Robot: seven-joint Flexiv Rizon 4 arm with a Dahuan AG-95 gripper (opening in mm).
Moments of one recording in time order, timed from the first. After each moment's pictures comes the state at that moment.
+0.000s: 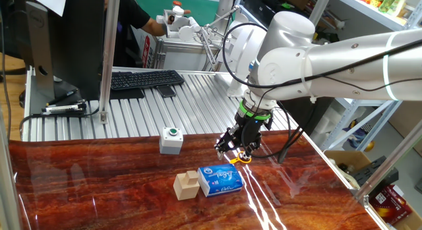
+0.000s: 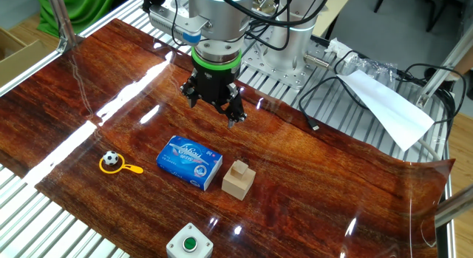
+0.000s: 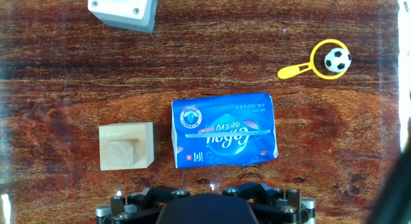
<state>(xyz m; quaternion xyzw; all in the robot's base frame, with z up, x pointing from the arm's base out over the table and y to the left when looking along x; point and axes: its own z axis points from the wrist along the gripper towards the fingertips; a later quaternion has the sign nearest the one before) 0.500 0.000 0.170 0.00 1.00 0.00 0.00</state>
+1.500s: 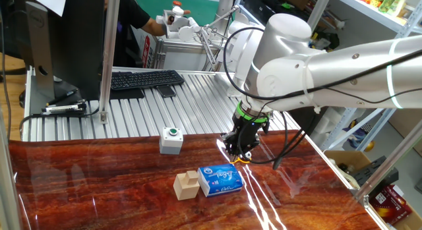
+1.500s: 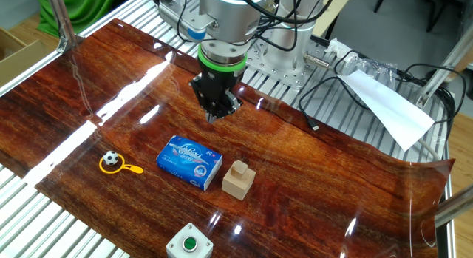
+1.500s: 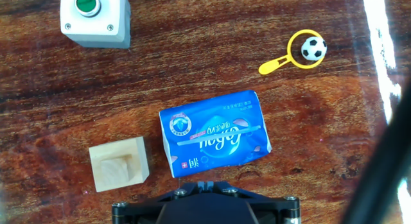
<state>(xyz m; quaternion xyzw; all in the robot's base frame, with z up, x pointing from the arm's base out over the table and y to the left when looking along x) 0.501 0.001 0.167 0.08 1.00 -0.02 0.02</state>
